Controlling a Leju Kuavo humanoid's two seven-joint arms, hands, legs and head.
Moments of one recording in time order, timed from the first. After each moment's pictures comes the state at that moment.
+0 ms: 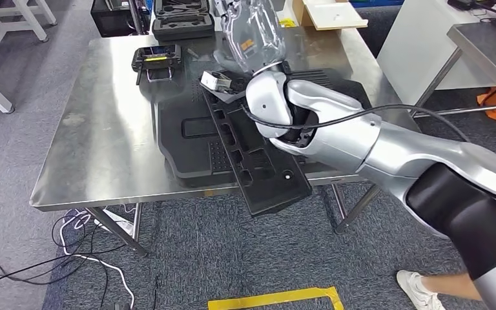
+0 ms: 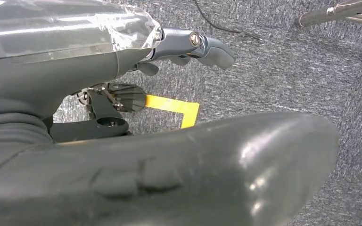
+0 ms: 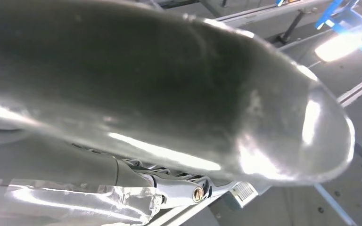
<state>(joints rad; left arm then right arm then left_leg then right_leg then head) -0.18 -0.01 -0.97 -0.40 0.87 0.32 -0.49 -1.34 -0.27 1.13 -1.38 1.41 0.24 0.57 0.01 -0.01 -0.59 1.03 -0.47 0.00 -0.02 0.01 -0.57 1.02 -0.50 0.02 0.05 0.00</state>
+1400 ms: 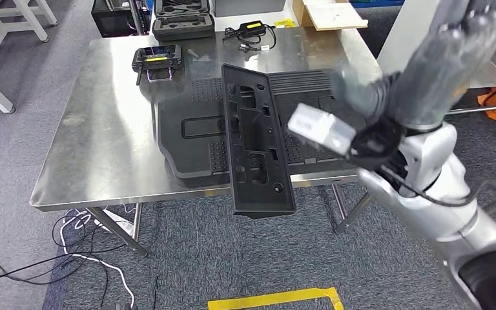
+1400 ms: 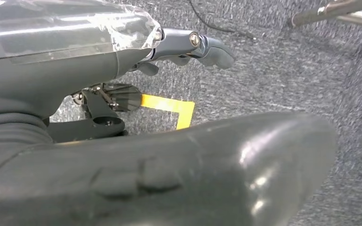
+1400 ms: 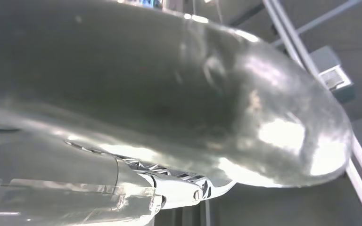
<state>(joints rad) -0.18 -0.01 -0.99 -0.40 0.89 0.33 -0.52 -0.73 -0.50 0.41 -2.07 1.08 -0.70 0.30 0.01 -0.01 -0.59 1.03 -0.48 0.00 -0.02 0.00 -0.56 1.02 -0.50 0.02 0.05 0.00</state>
